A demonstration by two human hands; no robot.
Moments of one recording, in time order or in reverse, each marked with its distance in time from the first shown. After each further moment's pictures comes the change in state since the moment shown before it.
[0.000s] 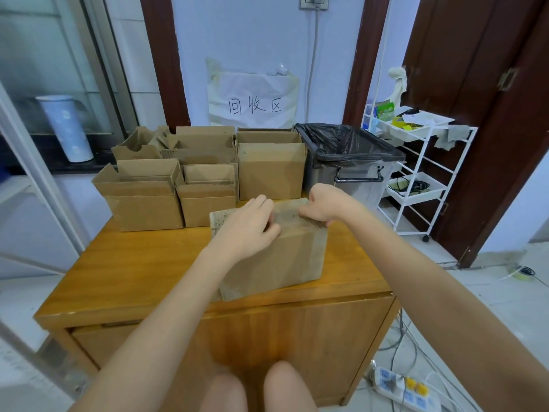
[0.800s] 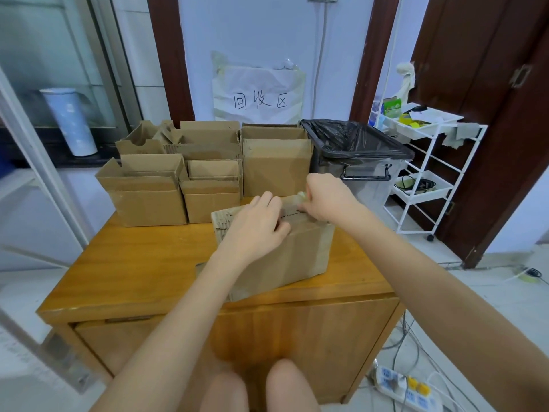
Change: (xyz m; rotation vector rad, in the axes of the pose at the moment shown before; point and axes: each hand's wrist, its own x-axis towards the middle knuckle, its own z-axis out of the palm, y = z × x) left_hand 0.000 0.007 0.007 0.047 0.095 -0.036; right_hand -0.010 -0.016 0.002 -0.123 0.233 -0.117
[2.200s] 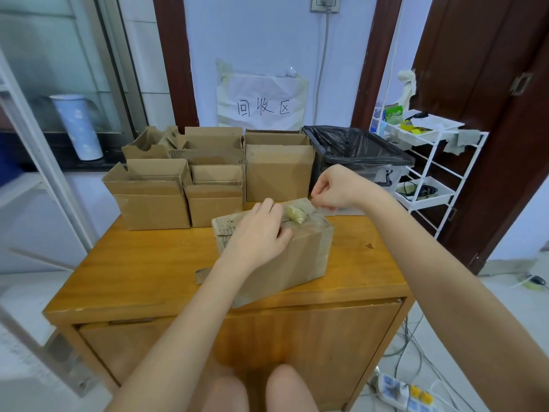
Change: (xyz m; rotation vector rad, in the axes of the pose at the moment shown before) left_hand -0.005 0.006 -0.002 0.007 0.001 -0.038; right_hand 0.007 0.023 -0.028 0.398 -0.145 0.042
